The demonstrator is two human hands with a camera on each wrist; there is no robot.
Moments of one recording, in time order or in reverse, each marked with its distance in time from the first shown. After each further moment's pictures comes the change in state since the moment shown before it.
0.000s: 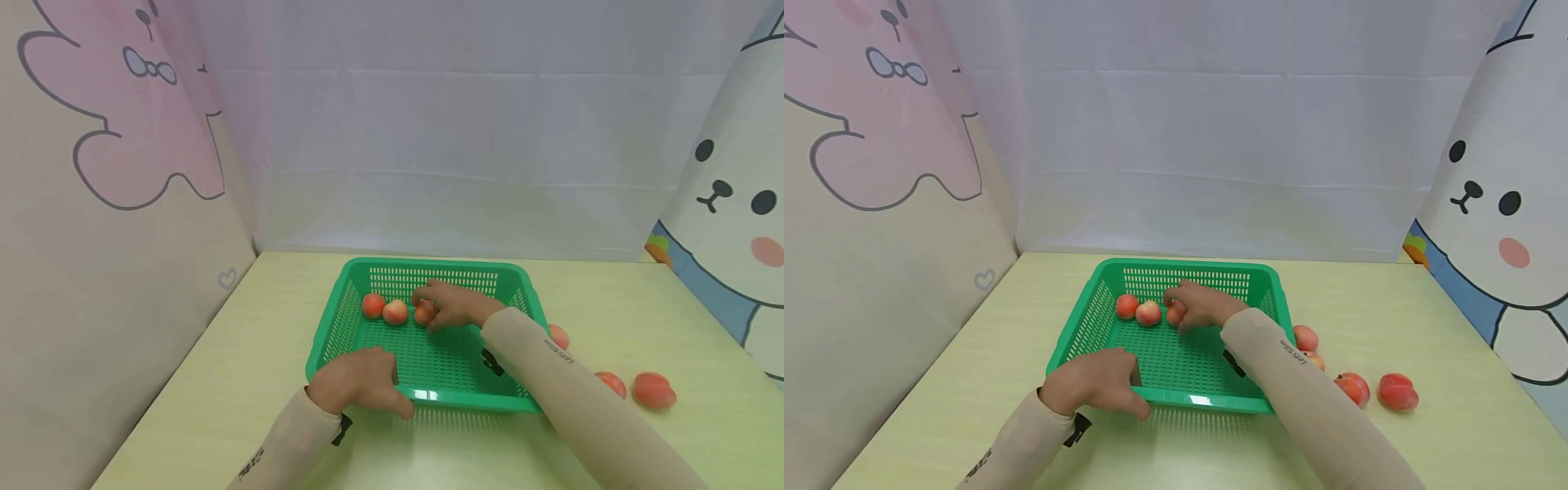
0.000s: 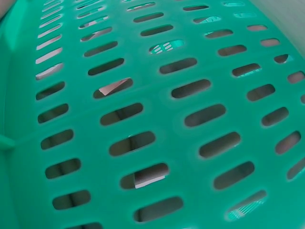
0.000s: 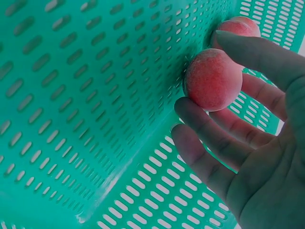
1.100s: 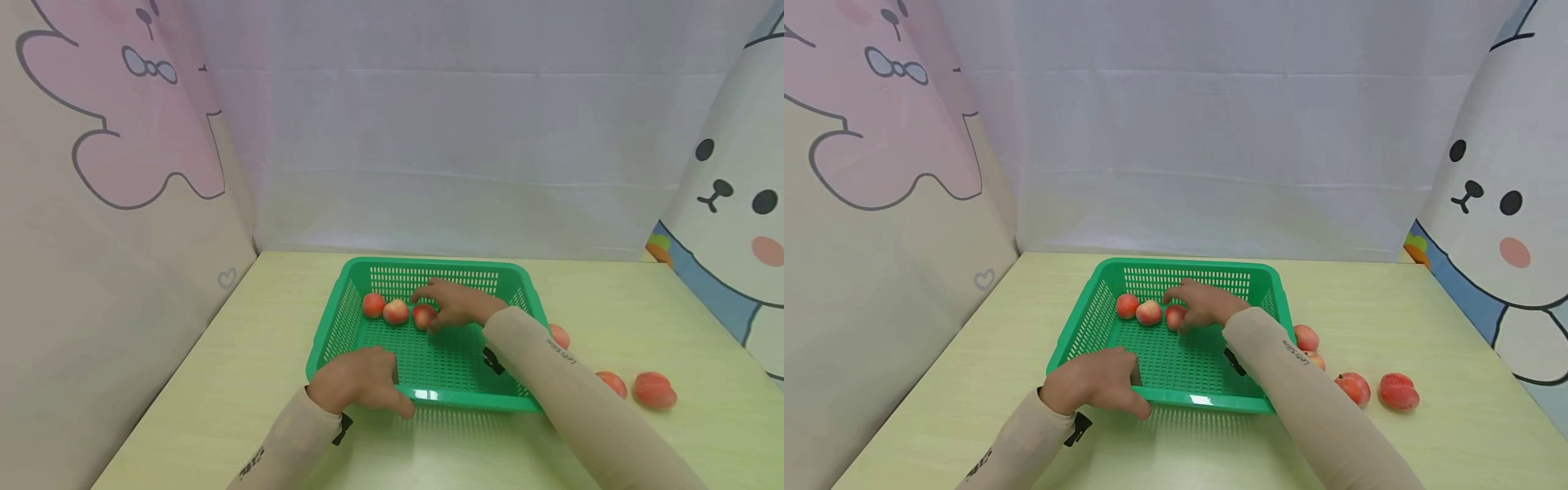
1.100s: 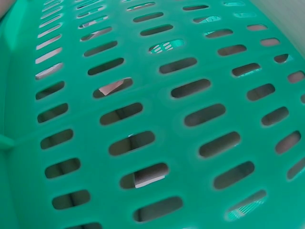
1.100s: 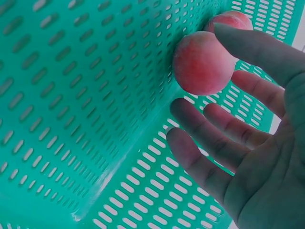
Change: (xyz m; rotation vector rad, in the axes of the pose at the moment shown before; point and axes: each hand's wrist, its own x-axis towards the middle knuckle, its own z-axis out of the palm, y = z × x) left_hand -0.001 0.000 0.000 0.018 0.008 0.008; right_hand -0.001 0.000 -0.002 -0.005 0.009 0.013
